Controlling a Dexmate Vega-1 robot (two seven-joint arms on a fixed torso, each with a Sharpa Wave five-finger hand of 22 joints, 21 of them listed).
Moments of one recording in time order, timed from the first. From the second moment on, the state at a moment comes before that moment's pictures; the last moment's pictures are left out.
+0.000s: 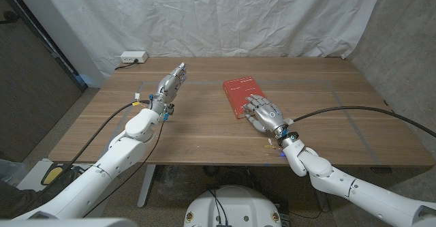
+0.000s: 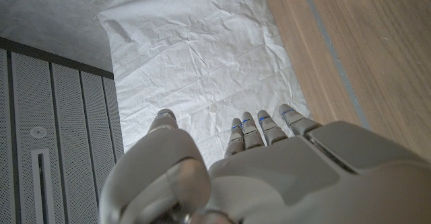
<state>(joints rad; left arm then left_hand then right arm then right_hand) 1.04 0.64 0.32 -1.65 -0.59 -0.25 0.10 0.46 0.04 0.11 0.03 0.24 0.05 0.03 0.20 0.19 0.09 -0.03 0.20 0.19 0.01 0.00 0.19 0.19 -0.02 -0.03 0.21 0.19 -0.90 -0.73 -0.87 -1.56 -0.97 -0.19 -0.71 0.91 0.10 0.23 -0.13 0.21 0.33 -0.17 0.66 0.78 0.23 -0.04 0.27 0.38 0.21 -0.04 0.21 0.28 0.20 -0.04 0.26 0.22</state>
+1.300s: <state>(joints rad) 1.06 0.63 0.30 -1.64 -0.60 -0.26 0.10 0.46 0.04 0.11 0.03 0.24 0.05 0.03 0.20 0.19 0.09 -0.03 0.20 0.19 0.01 0.00 0.19 0.19 -0.02 -0.03 0.21 0.19 -0.88 -0.72 -0.88 -1.54 -0.95 -0.18 -0.72 0.88 0.13 0.21 -0.10 0.19 0.52 -0.19 0.80 0.78 0.34 -0.08 0.33 0.41 0.26 -0.04 0.23 0.31 0.23 -0.04 0.29 0.24</state>
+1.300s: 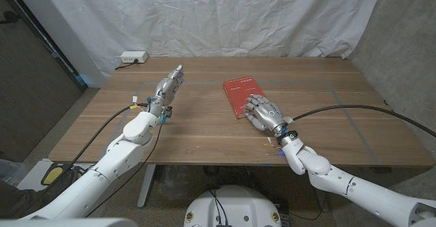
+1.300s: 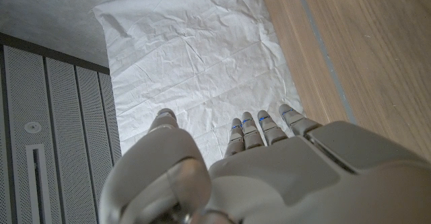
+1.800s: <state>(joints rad) 1.04 0.63 0.31 -1.63 -0.61 -0.26 0.09 0.46 0.04 0.10 0.03 0.24 0.05 0.03 0.20 0.19 0.09 -0.03 0.20 0.19 0.01 0.00 0.19 0.19 -0.02 -0.03 0.21 0.19 -0.88 -0.74 -0.88 -1.55 -0.95 -0.17 -0.72 0.86 0.15 0.21 -0.09 0.19 0.54 -0.18 0.84 0.75 0.36 -0.08 0.34 0.41 0.28 -0.04 0.24 0.32 0.24 -0.04 0.30 0.24</state>
